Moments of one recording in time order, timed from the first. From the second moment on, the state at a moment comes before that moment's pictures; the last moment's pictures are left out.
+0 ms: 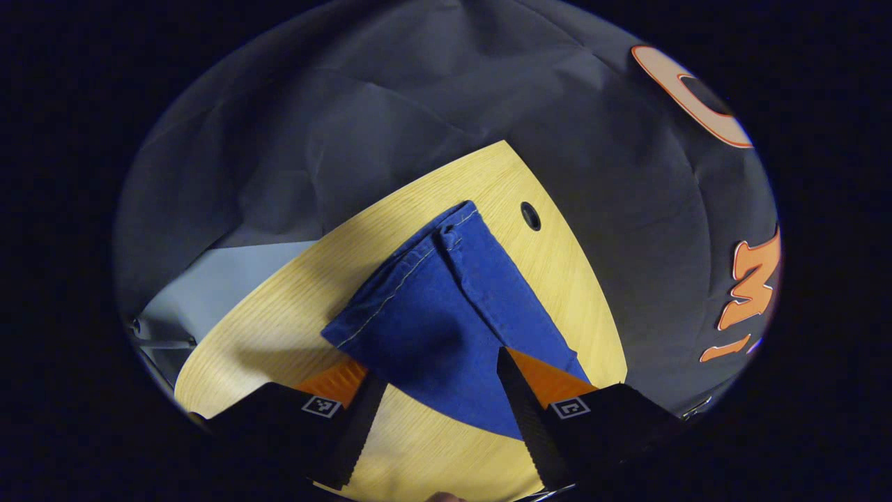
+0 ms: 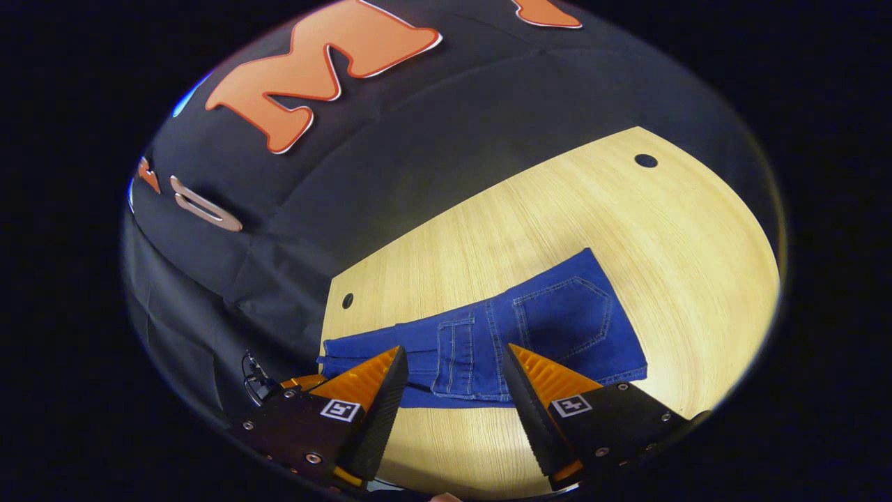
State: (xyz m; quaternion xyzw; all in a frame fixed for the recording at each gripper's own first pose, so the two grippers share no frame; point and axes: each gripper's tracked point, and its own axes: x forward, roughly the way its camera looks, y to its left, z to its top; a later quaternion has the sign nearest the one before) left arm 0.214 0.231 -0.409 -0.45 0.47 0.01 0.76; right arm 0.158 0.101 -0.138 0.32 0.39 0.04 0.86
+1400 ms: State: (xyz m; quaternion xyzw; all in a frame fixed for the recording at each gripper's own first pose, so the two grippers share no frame) left arm 0.232 0.202 -0.211 -0.37 0.26 -0.05 0.89; right arm 0.123 0.004 -0.125 0.35 0.34 0.02 0.87
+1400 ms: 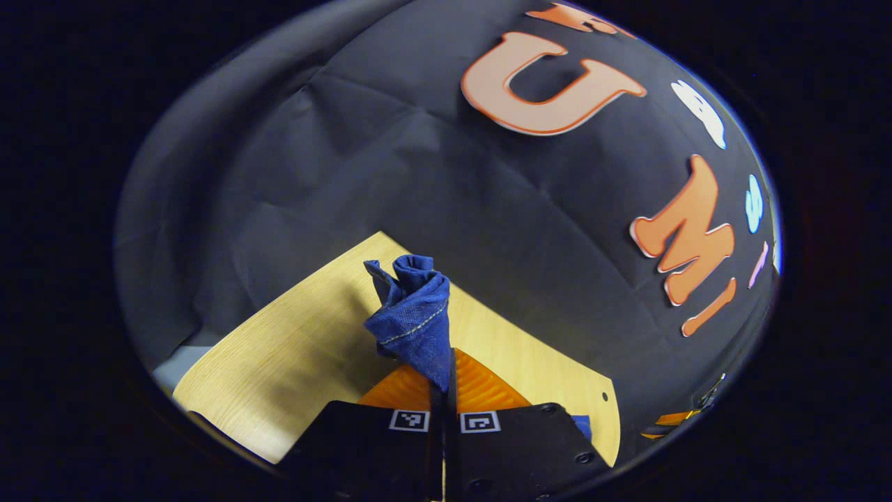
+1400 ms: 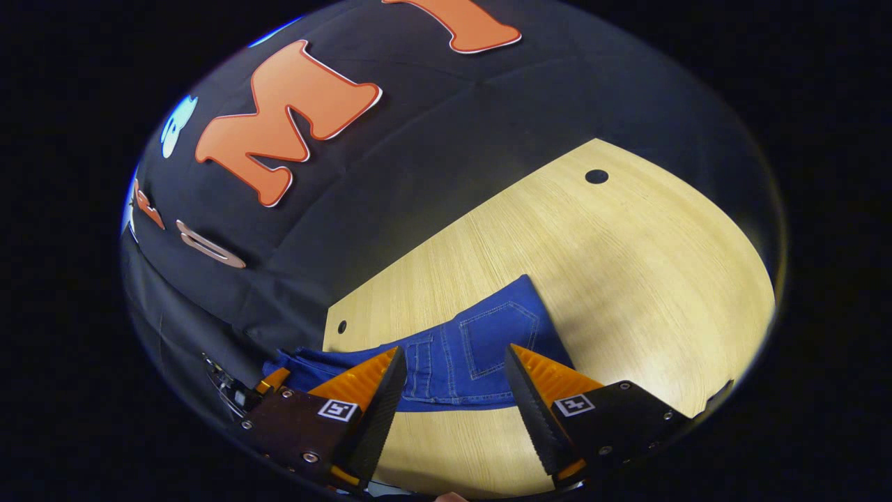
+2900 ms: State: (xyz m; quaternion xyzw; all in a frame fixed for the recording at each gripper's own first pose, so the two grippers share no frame) left arm 0.146 -0.222 -0.134 -0.08 0.35 -0.29 0.89; right arm 0.105 -0.080 -0.137 0.29 0.31 0.05 0.90
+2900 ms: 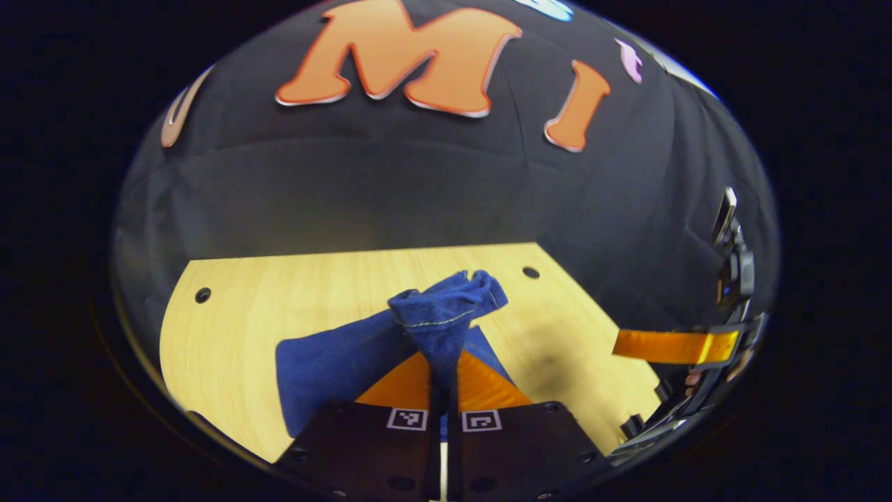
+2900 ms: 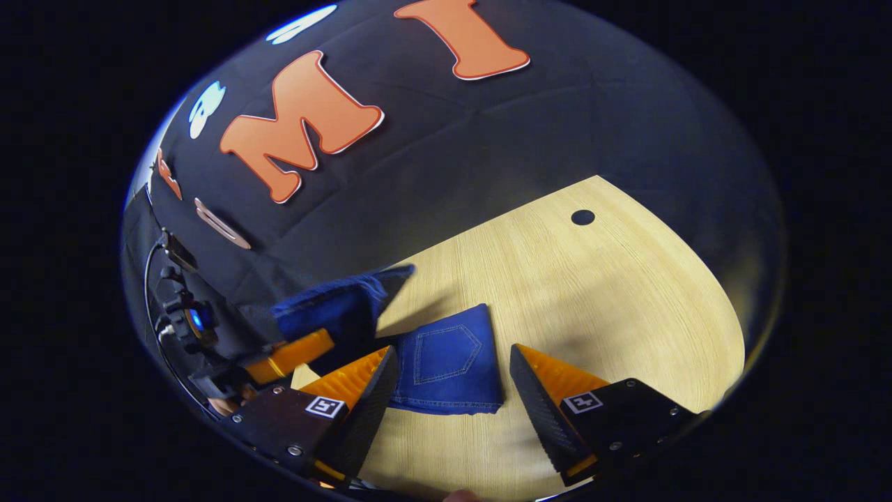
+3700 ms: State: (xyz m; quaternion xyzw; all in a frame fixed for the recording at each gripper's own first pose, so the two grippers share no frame) left arm 0.167 -0.125 -0.035 -0.04 0.18 -0.18 0.97; right arm 0.118 -0.073 -0.029 0.10 0.13 0.03 0.99
